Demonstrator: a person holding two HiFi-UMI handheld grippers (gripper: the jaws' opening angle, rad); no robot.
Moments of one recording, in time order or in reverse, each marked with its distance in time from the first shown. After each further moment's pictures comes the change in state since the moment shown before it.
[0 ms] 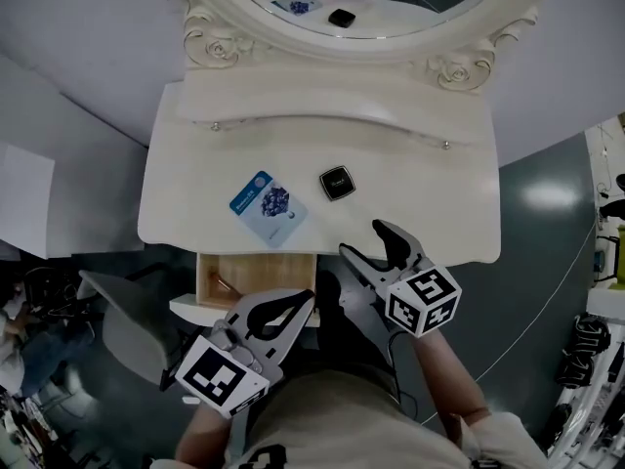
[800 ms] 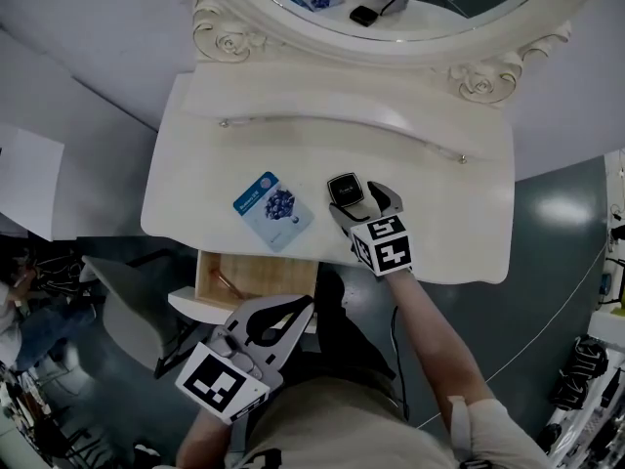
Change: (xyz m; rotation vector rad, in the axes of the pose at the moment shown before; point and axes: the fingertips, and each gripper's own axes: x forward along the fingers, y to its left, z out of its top) left arm 0.017 0.012 -0.006 -0.040 0.026 0.100; right arm 0.121 -0.084 -0.022 -0.199 0.199 -0.106
